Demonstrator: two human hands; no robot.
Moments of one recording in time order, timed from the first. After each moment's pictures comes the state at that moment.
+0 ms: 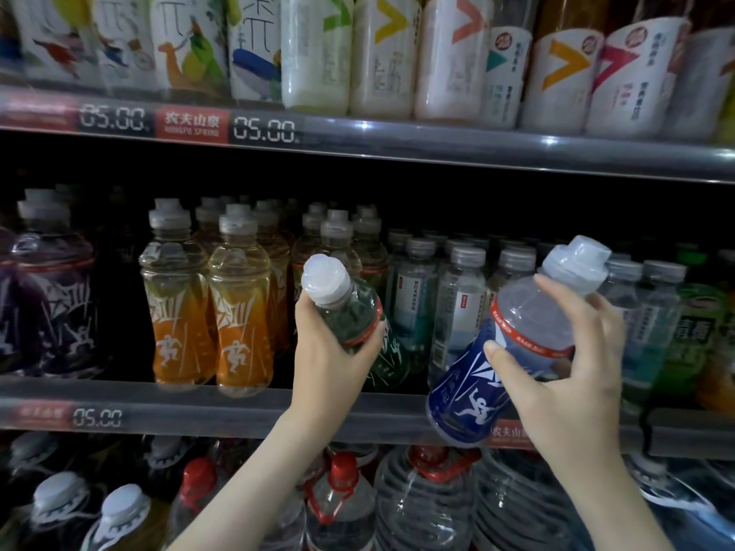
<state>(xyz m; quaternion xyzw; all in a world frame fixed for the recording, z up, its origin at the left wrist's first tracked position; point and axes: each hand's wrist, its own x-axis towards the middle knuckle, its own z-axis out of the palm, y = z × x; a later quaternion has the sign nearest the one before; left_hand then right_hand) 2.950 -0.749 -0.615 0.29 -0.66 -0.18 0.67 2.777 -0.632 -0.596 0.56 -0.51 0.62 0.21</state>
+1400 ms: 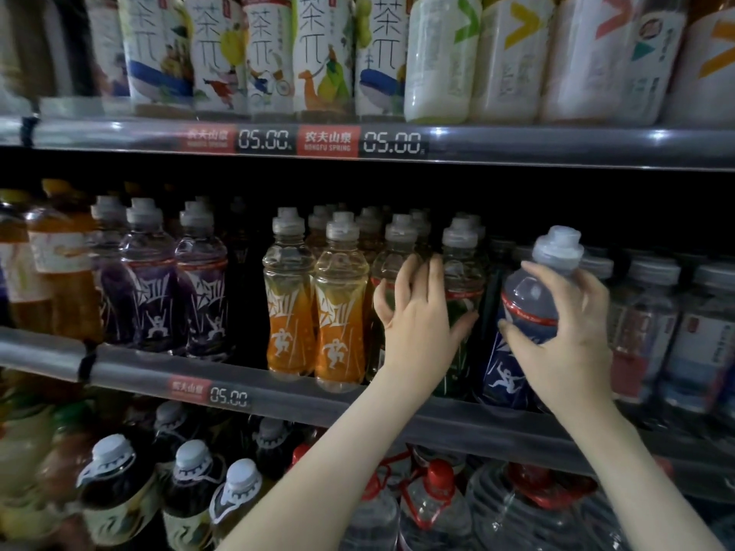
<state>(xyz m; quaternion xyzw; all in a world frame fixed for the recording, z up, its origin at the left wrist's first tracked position) 2.959 -0.797 -0.600 0.43 -0.71 0.17 0.52 2.820 -0.729 -0.590 0.61 -0.51 0.55 0.24</state>
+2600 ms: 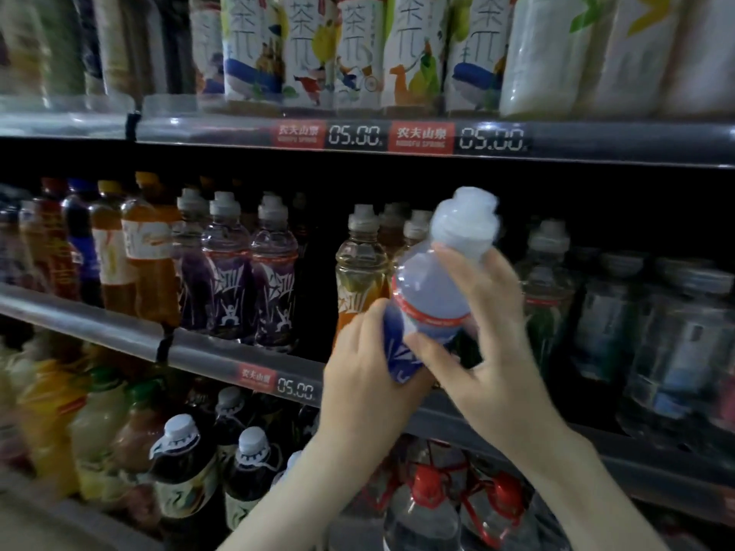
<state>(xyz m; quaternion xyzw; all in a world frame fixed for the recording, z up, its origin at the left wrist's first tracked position) 3.100 -0.735 -0.617 0.38 -0.67 0.10 0.62 2.974 -0.706 -0.572 0.79 -0.27 0.55 0.07</state>
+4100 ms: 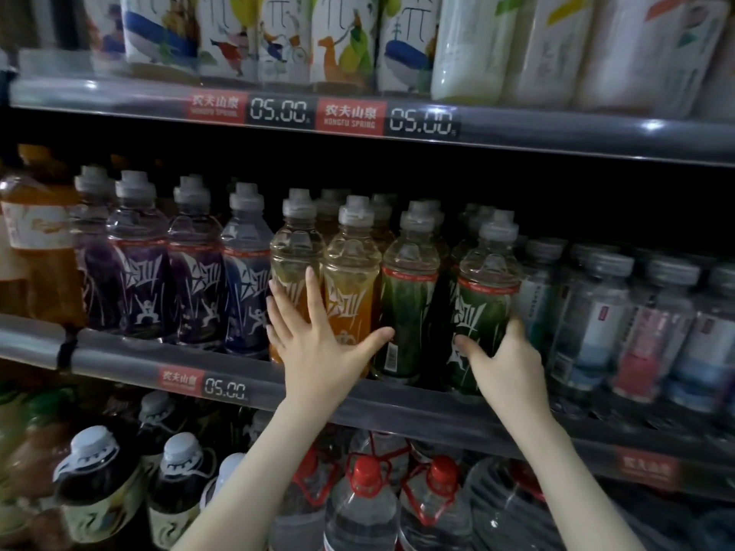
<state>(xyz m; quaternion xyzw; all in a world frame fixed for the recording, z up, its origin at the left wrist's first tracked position) 3.071 -0.810 -0.647 0.56 -0.65 -0.04 0.52 2.870 -0.757 -0.619 0.52 -0.72 0.46 -0.04</state>
